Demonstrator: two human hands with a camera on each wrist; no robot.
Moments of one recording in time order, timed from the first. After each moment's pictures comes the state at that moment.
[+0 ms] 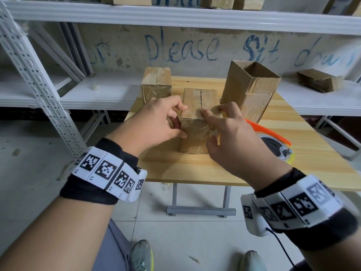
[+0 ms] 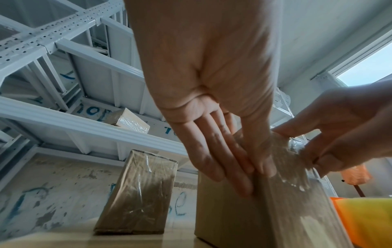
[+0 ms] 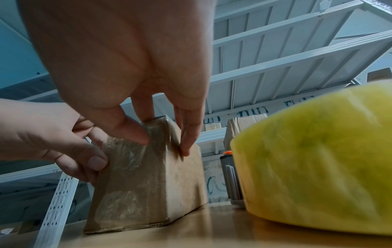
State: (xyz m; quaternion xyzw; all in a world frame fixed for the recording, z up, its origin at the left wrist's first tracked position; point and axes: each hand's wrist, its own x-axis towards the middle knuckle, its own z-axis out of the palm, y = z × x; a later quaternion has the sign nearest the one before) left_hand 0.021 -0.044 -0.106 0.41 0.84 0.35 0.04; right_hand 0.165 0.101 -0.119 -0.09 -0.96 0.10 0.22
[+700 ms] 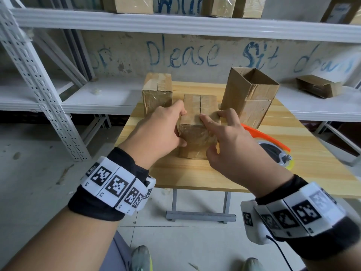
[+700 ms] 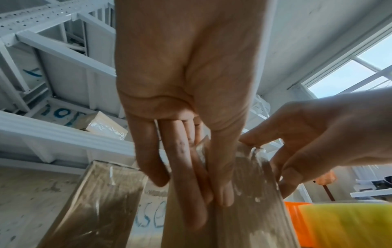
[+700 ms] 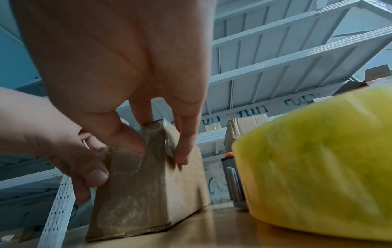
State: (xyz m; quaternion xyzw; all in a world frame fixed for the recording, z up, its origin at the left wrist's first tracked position) left_hand 0.039 -0.036 -0.100 0.39 0.89 0.24 -0.01; right_hand 0.167 0.100 -0.115 -0.09 -0.97 0.10 0.19
